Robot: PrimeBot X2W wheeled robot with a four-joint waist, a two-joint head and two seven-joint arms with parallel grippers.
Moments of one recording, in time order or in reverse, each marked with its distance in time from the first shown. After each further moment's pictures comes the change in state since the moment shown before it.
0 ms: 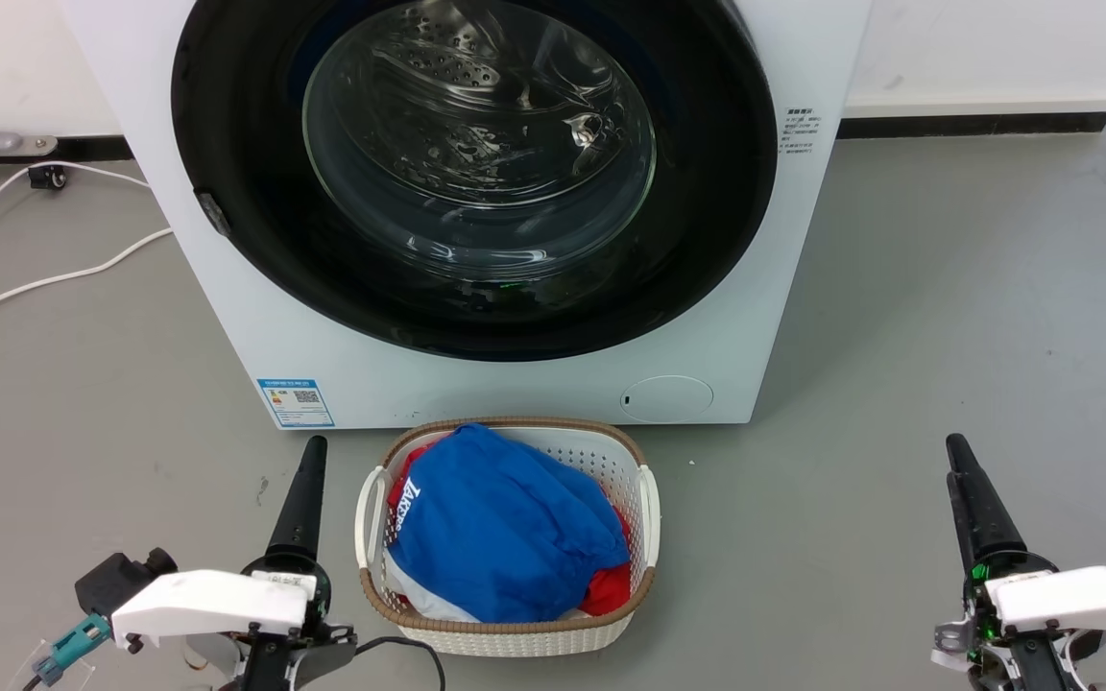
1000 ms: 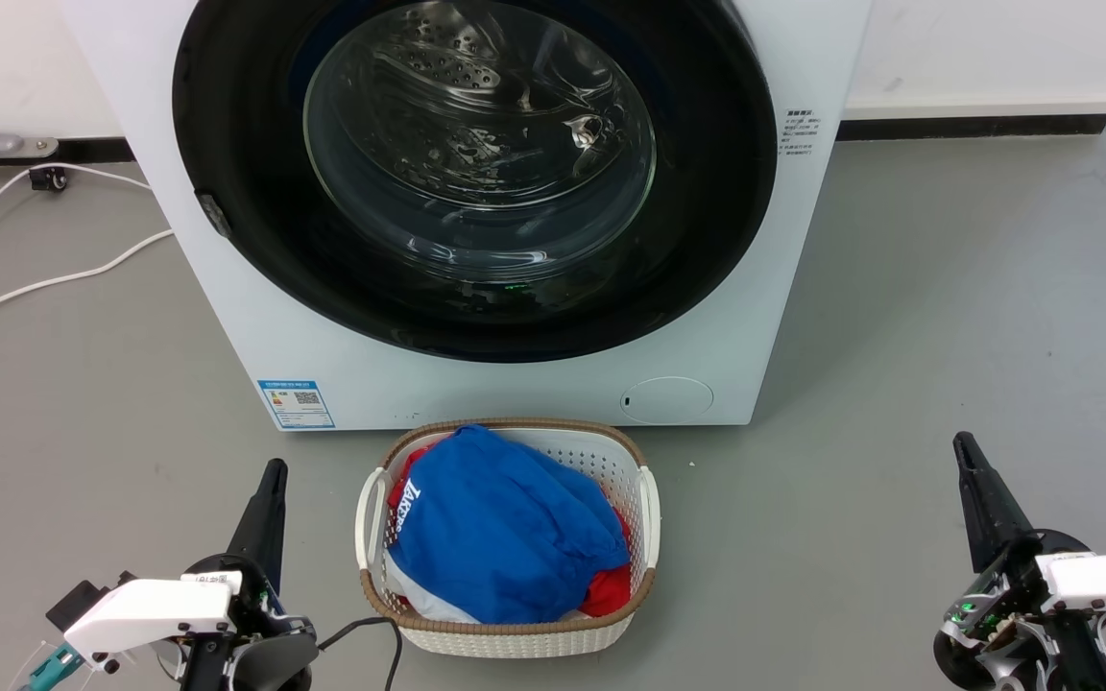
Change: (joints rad) left arm -0.018 0.002 0.097 0.043 -0.261 -0.001 0.095; right arm -0.044 0.004 -0.045 0.029 0.279 0.000 0.094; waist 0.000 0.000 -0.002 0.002
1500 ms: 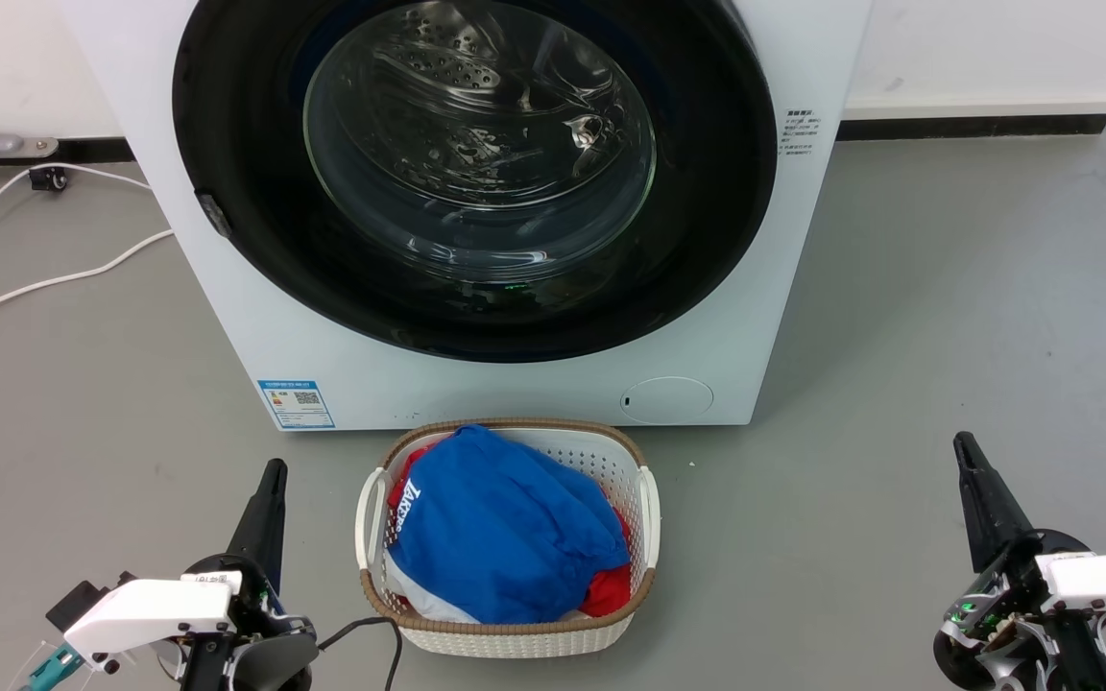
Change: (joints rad) left arm 0.000 0.001 -0.002 0.000 -0.003 0.000 -0.003; right arm 0.000 -0.002 0.003 0.000 0.002 0.000 -0.004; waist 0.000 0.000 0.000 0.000
